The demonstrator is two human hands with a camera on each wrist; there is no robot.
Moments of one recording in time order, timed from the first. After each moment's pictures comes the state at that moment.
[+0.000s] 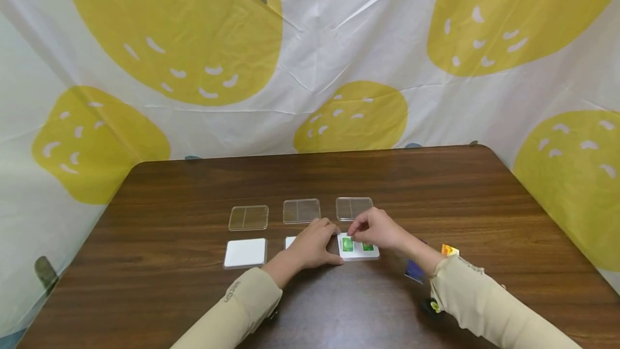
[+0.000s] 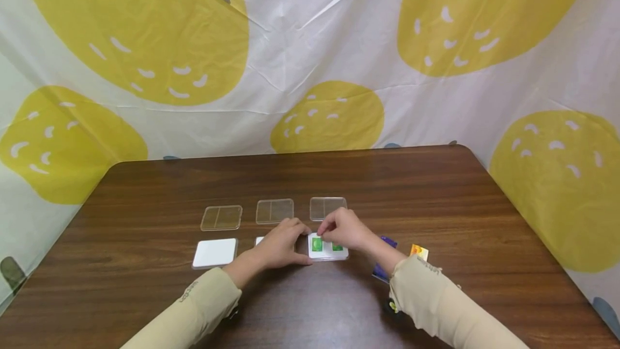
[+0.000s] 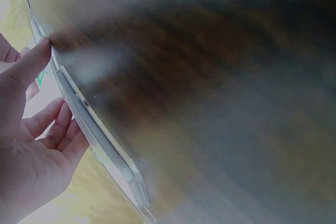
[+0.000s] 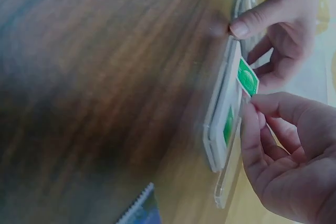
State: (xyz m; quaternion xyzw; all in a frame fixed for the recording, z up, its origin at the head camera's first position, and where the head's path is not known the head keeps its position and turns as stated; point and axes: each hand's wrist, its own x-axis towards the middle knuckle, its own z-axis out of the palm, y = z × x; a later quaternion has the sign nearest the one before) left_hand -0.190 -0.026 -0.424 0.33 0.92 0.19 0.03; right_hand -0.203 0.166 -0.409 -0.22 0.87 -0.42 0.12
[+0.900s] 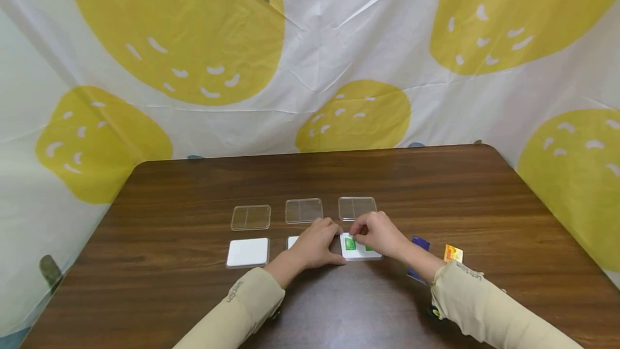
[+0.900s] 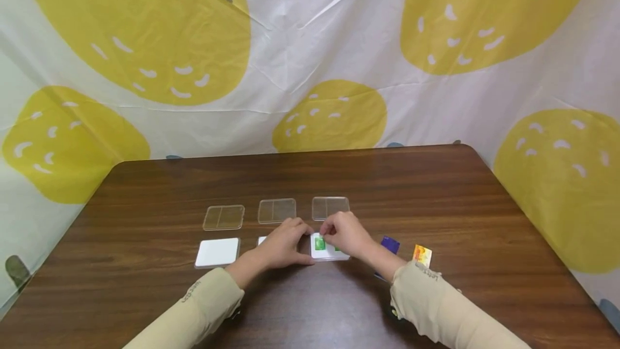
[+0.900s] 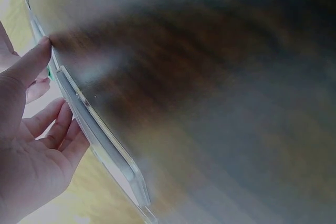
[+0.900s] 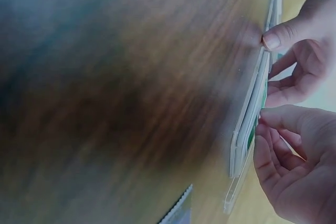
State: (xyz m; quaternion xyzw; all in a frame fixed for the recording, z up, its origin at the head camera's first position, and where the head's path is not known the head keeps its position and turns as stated) left_hand -0.189 -0.027 -0.424 0.33 0.92 0.20 0.02; right_hand -0.199 0.159 -0.424 -0.28 0.90 -0.33 -0.02
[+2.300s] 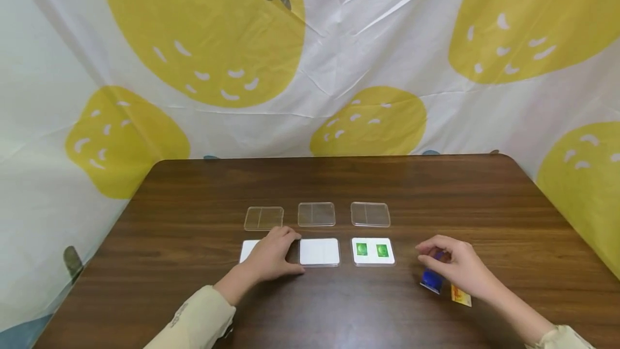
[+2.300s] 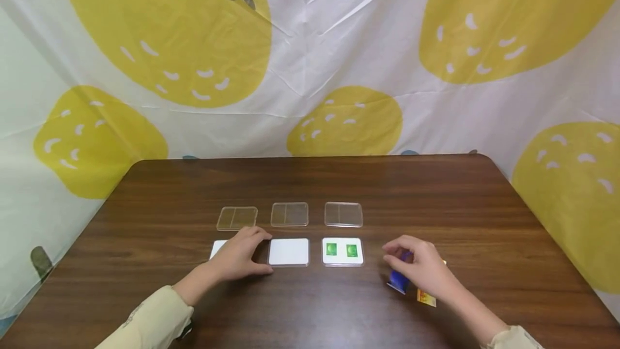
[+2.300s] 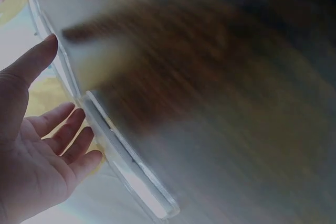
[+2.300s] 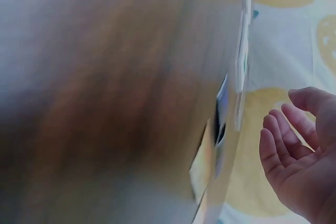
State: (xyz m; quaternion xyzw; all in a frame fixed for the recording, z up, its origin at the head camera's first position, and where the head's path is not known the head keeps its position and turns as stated) left_hand -0.168 -0.126 -0.421 0.27 0.95 0.18 -0.01; right_hand -0.137 0.244 -0.412 -0.22 0.89 -0.39 -0.08
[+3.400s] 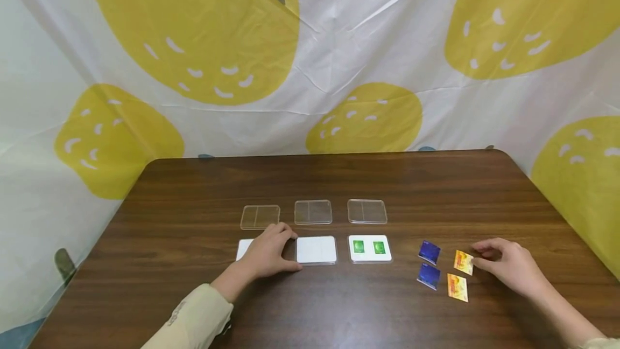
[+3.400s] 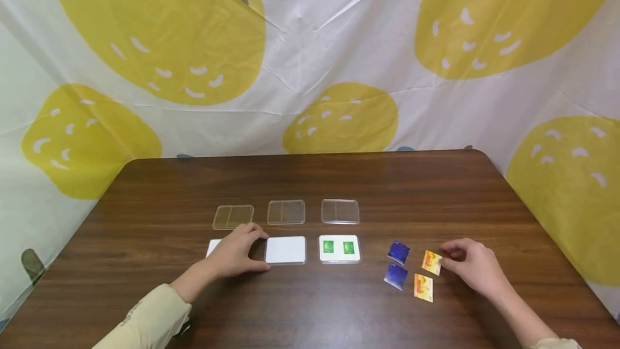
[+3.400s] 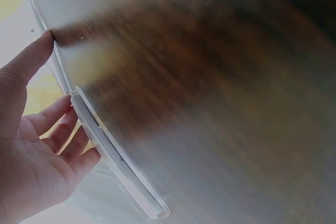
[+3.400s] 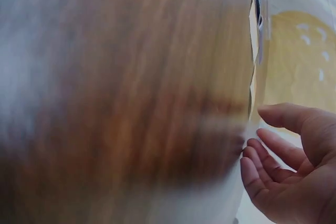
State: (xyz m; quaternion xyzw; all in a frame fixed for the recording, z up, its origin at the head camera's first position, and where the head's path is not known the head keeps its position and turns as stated) left_hand -0.172 -0.126 -0.423 0.26 0.95 0.19 0.00; right_hand -0.135 0.331 -0.423 -0.05 0.96 -0.26 -0.06
